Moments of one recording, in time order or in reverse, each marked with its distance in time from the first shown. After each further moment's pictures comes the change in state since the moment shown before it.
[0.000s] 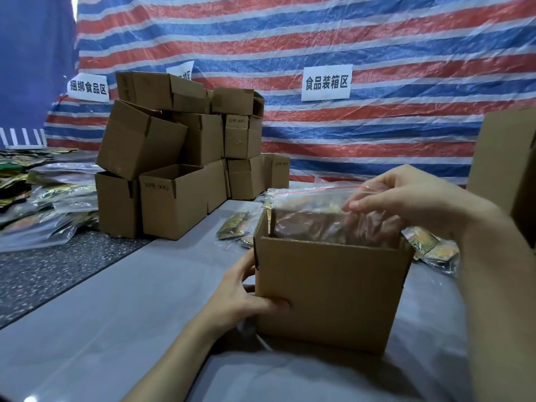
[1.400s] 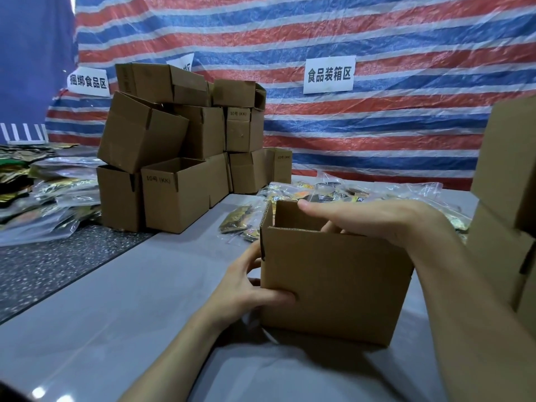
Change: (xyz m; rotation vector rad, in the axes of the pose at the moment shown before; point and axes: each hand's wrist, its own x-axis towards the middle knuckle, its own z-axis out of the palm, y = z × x) left_hand 0.000 0.004 0.002 0.002 0.000 -0.006; right_hand 0.008 -0.024 0.062 -0.366 -0.243 0.334
